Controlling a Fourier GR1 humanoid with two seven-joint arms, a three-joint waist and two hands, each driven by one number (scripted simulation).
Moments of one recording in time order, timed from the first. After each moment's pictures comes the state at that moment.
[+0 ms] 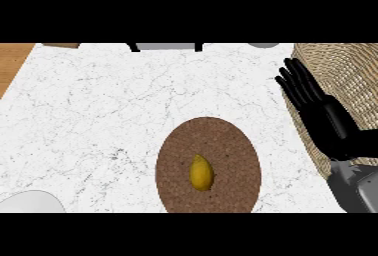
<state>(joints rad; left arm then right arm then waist) 0.05 0.60 0.03 -1.39 0.15 0.45 0.03 -0.29 -0.46 0.25 -1.68 -0.47 -0.06 0.01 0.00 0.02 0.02</state>
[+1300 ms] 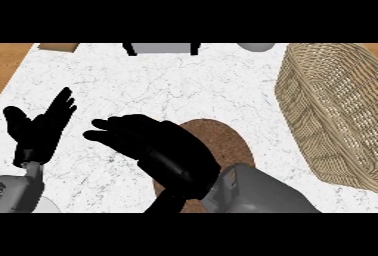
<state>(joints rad) -0.18 0.48 -0.09 -1.36 0.31 0.15 0.16 -0.74 -0.10 0.74 -1.65 0.26 -0.01 0.31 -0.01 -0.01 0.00</state>
